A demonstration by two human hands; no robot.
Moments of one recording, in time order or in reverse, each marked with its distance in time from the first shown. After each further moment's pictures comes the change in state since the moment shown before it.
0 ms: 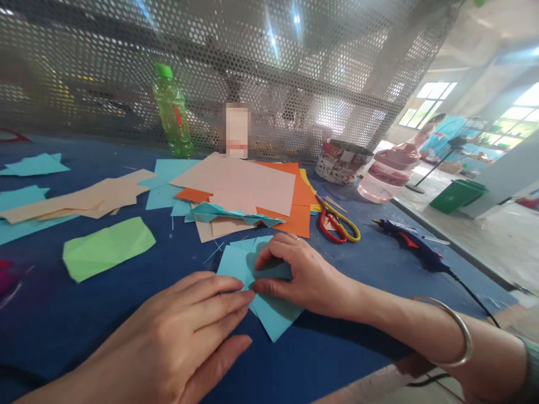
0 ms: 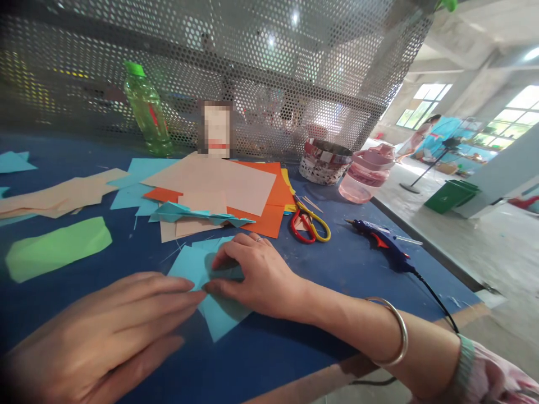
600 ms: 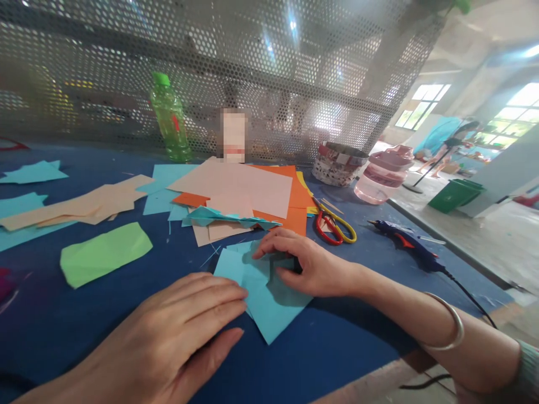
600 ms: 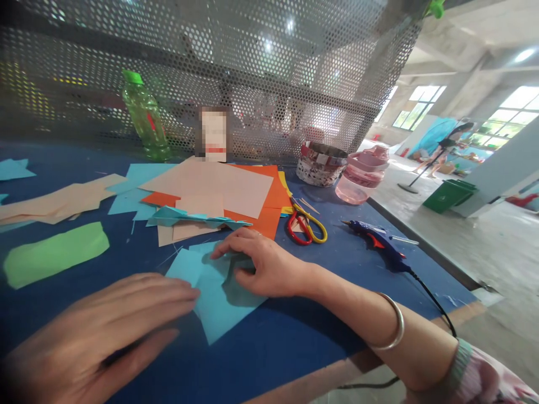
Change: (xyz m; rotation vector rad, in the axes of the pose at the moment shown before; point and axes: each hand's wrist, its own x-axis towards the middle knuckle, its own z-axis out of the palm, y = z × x) left_hand -0.004 -0.009 0.000 -0.061 -0.037 -0.056; right_hand 0.004 0.023 -0.022 0.115 -0.061 -0.248
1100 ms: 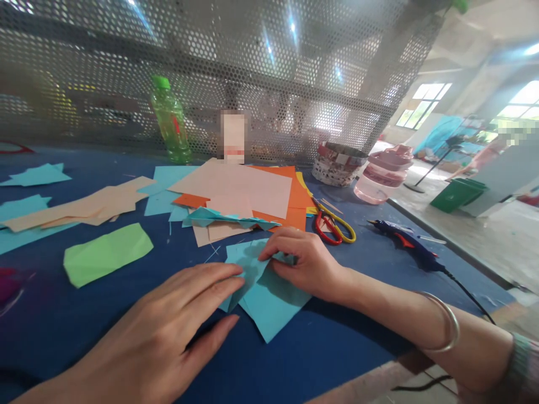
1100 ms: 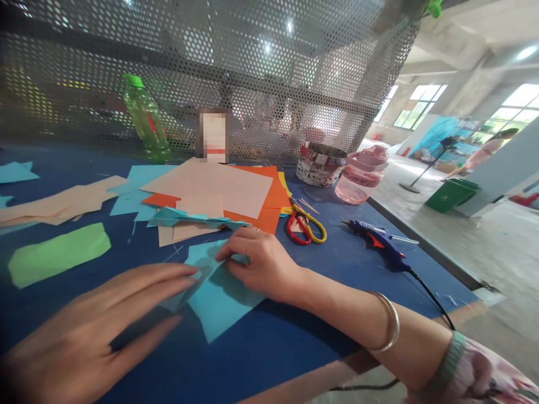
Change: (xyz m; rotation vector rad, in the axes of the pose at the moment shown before) left_hand 0.002 -0.006 0.003 0.108 0.010 -0.039; right_hand 0.000 0.007 0.017 -0.182 0.262 -0.044
